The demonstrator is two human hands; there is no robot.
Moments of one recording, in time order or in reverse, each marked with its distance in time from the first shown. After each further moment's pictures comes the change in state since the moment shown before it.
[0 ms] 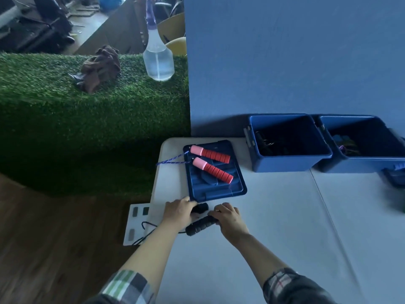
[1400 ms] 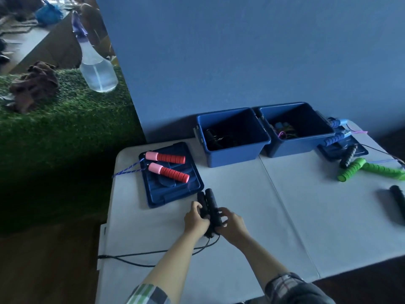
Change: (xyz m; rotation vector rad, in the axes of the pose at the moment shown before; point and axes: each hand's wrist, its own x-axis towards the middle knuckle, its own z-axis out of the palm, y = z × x) left_hand 0.000 0.177 0.021 -0.874 -0.033 -0.337; right_hand -0.085 0.074 -0.053 0.575 0.009 0.598
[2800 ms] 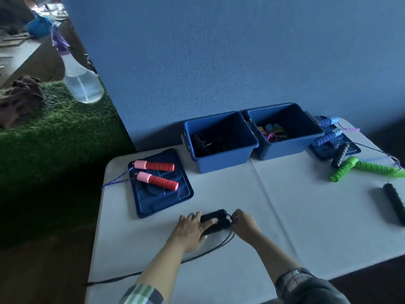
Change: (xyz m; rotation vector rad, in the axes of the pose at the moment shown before) left_hand 0.012 0.001 0.001 1.160 -0.212 0.721; right_hand 0.026 0.038 -0.056 -0.212 0.031 0.163
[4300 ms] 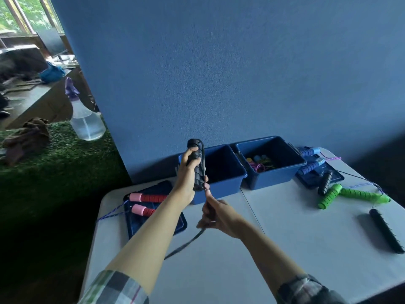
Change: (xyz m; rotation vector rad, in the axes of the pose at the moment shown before) left_hand 0.042 -0.001 -0.221 -1.877 0.665 -0.107; right_hand -0.041 -0.121 -0.096 0.967 -0.390 -0.209
